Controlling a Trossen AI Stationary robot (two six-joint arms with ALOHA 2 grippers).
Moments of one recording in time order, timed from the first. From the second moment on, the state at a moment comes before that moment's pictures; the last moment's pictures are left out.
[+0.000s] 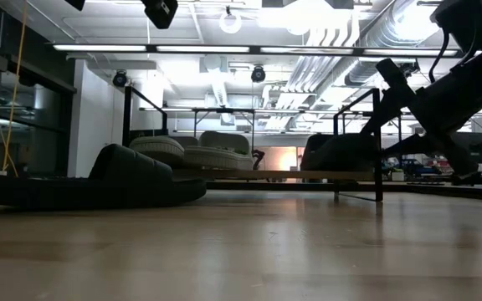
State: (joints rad) left arm 0.37 0.99 0.82 0.00 0.67 -0.16; right arm 0.37 1.22 0.31 0.15 0.83 2.29
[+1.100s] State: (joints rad) left arm 0.37 0.99 0.82 -0.01 0.67 -0.15; right arm 0.37 1.19 0.31 0.05 0.74 2.31
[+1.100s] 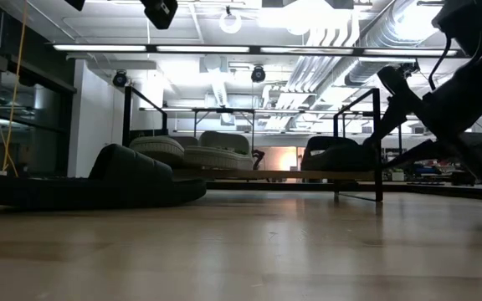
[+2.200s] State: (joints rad) left arm 0.37 0.99 0.82 -0.01 0.64 -0.08; right arm 0.55 0.92 0.68 -0.04 0.55 1.44
